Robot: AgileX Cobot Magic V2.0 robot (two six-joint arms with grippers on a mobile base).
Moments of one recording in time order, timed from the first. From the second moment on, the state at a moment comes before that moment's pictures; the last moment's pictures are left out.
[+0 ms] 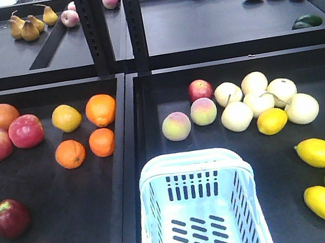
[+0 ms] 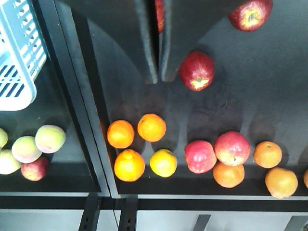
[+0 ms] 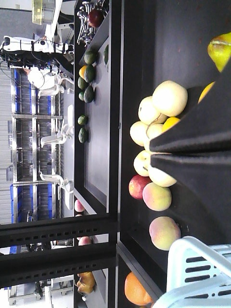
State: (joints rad) left arm -0.09 0.56 -0.82 0.02 0.85 -0.08; right arm 0.03 -0.01 0.03 0.01 0.05 -0.03
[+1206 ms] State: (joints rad) left arm -0.09 0.75 -0.83 -0.34 0.78 0.76; right arm 0.03 -0.01 0.03 0.01 0.05 -0.03
